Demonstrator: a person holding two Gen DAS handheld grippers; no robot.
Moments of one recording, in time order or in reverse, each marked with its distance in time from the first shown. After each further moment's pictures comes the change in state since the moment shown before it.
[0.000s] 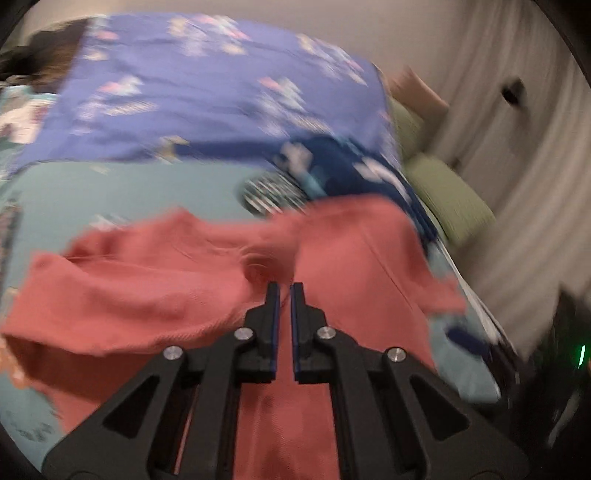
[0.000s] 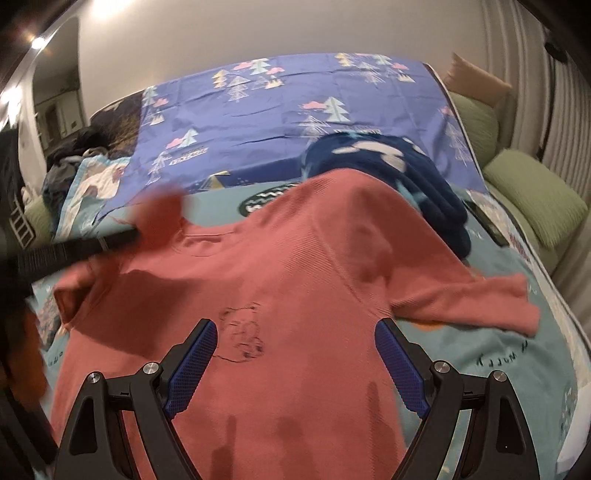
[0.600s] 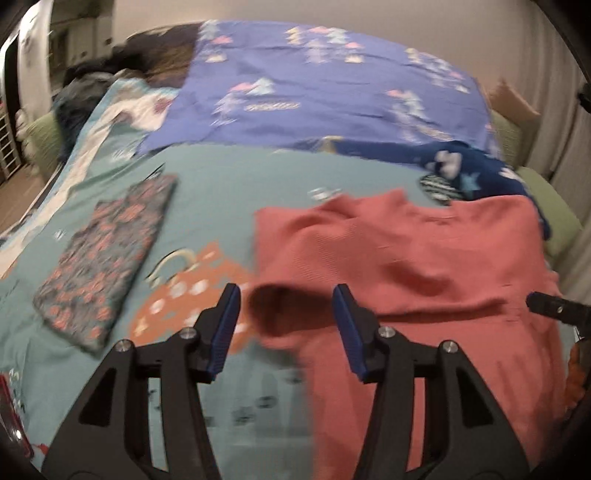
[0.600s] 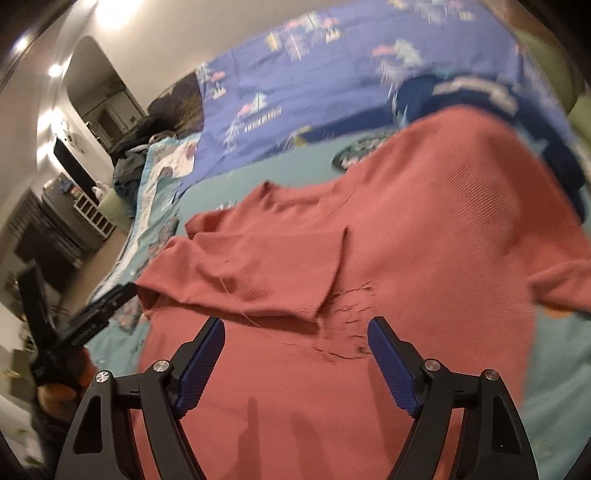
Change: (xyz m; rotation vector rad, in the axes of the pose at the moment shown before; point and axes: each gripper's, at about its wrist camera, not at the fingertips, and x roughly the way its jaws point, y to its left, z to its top) left arm -0.084 0.151 -0.054 -0.111 -0.067 0.460; right arm 0.050 0.029 0.010 0.056 0.223 0.419
